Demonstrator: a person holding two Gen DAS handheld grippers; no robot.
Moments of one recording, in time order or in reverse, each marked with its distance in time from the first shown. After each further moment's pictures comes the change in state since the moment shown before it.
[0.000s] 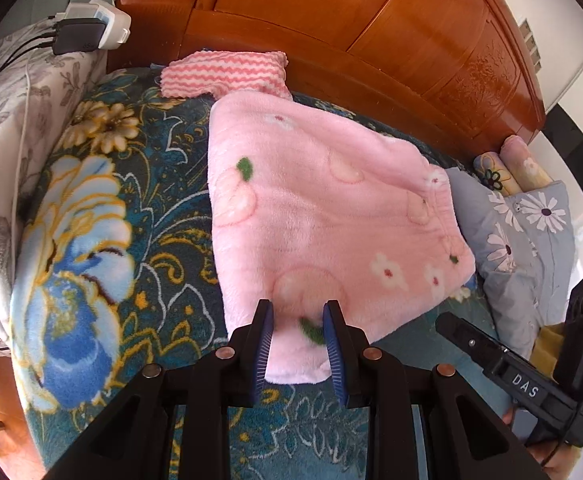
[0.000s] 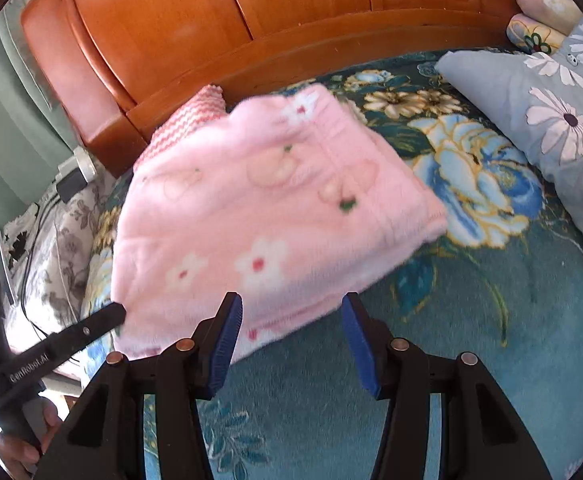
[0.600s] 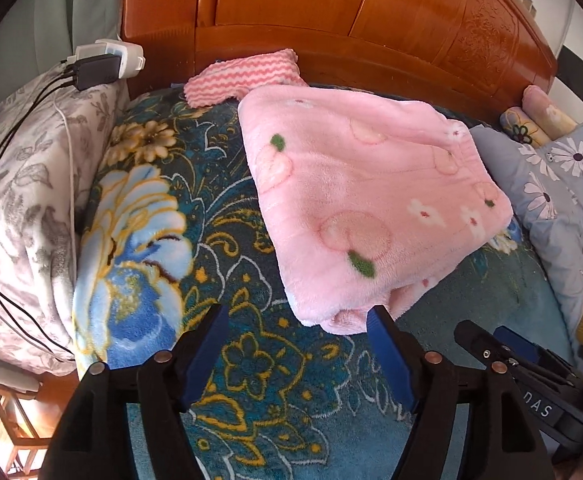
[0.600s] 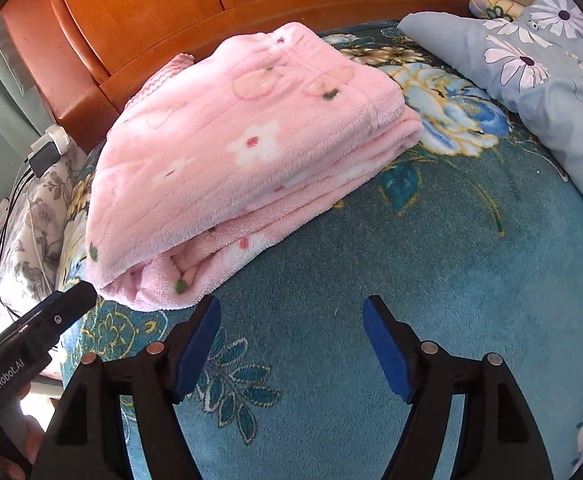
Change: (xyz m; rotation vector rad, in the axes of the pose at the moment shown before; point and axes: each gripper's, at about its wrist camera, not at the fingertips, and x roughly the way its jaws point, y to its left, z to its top) left arm -0.016 -0.002 -0.022 0.119 0.010 0.165; right arm -0.001 0.019 -0.056 0.081 0.025 -0.111
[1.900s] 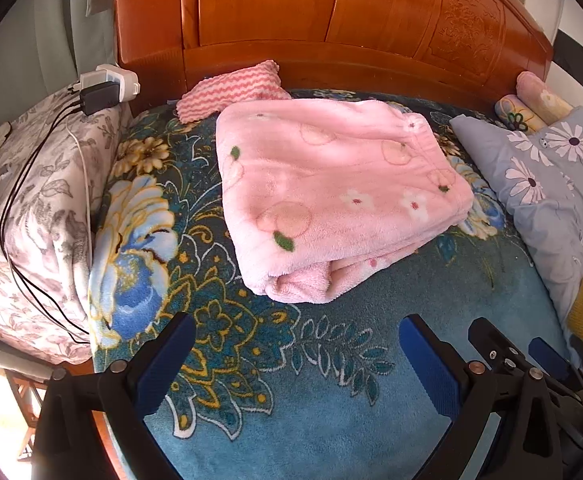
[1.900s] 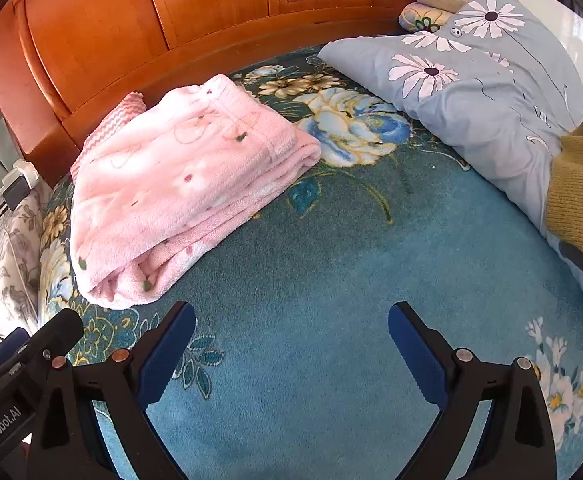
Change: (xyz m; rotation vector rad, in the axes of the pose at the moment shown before) left arm -0.040 -0.058 -0.012 0.021 -0.007 0.067; right arm -0.067 -0.023 -0.014 0.093 -0.072 -0.197
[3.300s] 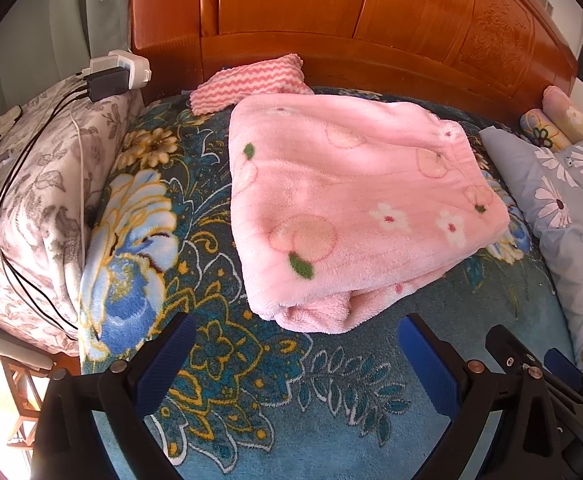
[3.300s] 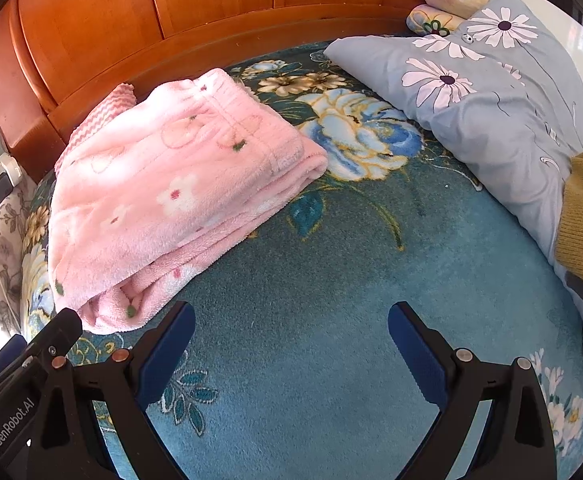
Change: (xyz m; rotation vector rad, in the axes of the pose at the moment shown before) left arm 0.031 0.006 0.014 -0.045 -0.007 0.051; right arm 0.027 0.010 0.024 -0.031 0.024 -0.038
